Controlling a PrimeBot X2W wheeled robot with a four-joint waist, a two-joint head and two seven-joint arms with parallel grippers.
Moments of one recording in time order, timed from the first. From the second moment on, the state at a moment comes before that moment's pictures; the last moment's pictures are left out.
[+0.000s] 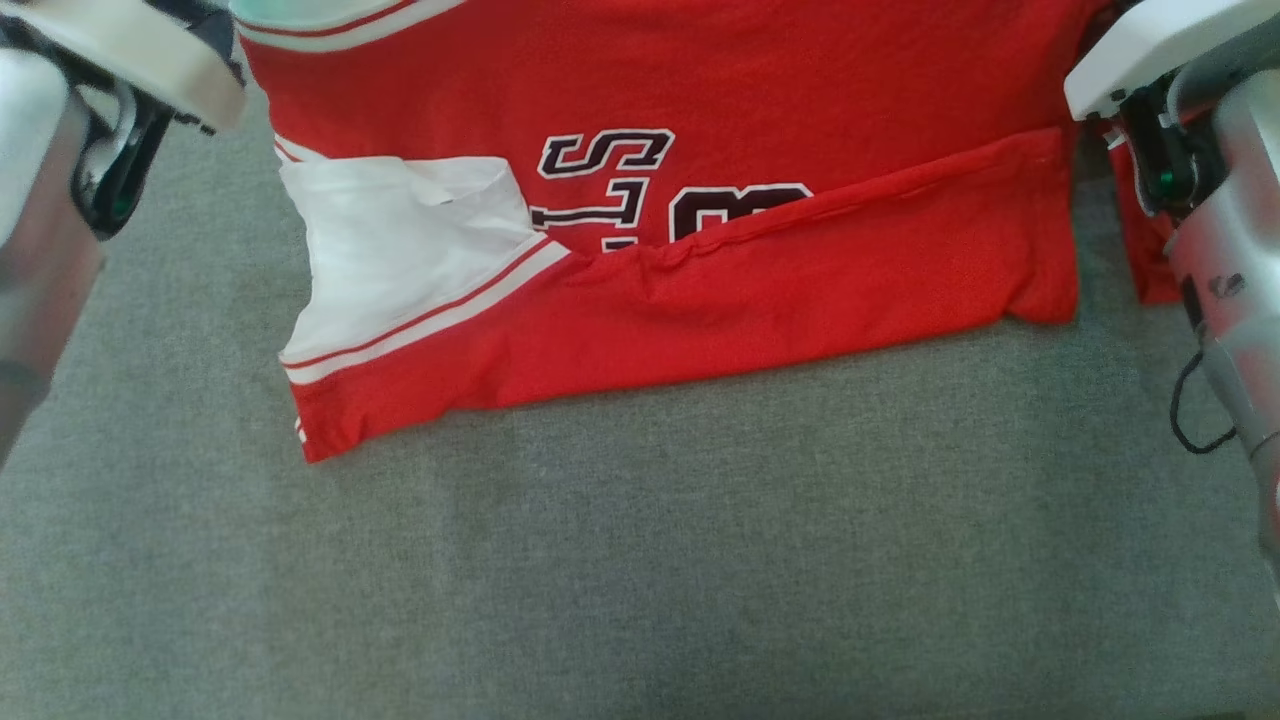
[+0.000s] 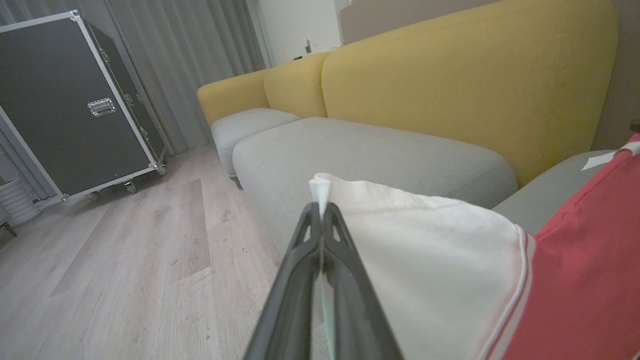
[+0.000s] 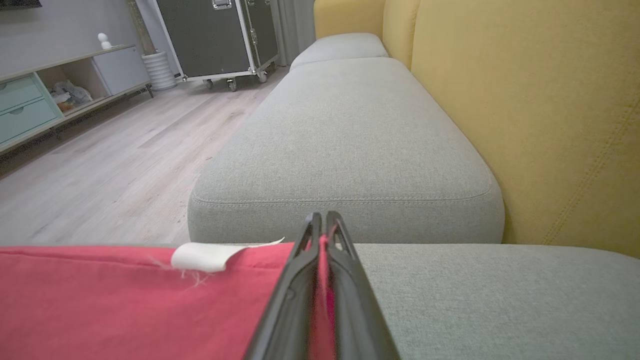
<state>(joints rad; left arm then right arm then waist) -1.24 0.53 -0.96 0.72 -0.74 -0.13 -0.25 -1.10 -0.29 0.42 1.00 0.52 0.13 -0.17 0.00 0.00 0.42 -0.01</state>
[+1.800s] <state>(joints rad) -0.79 0.80 -1.32 0.30 -1.00 -0.13 0.03 -0.80 -0.60 1.02 0.70 1.02 0.13 0.36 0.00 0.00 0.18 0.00</state>
